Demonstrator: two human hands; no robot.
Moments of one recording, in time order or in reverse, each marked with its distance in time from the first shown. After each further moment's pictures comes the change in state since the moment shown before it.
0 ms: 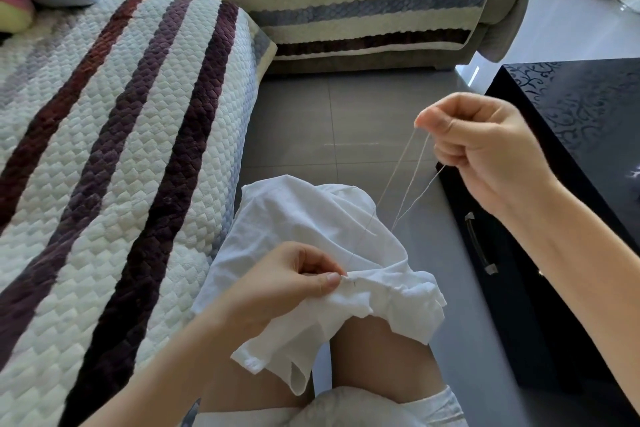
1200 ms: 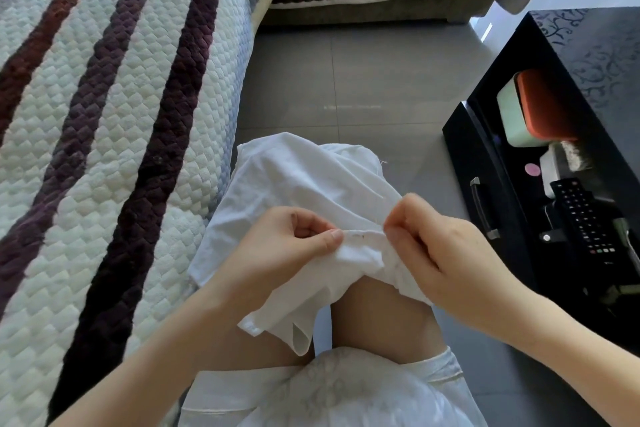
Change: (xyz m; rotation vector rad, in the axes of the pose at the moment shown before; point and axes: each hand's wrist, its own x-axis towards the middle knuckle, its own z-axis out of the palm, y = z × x) left_hand 0.003 -0.013 0.005 -0.014 0.179 0.004; right_hand -0.103 0.064 0.021 -0.879 -0.308 -0.162
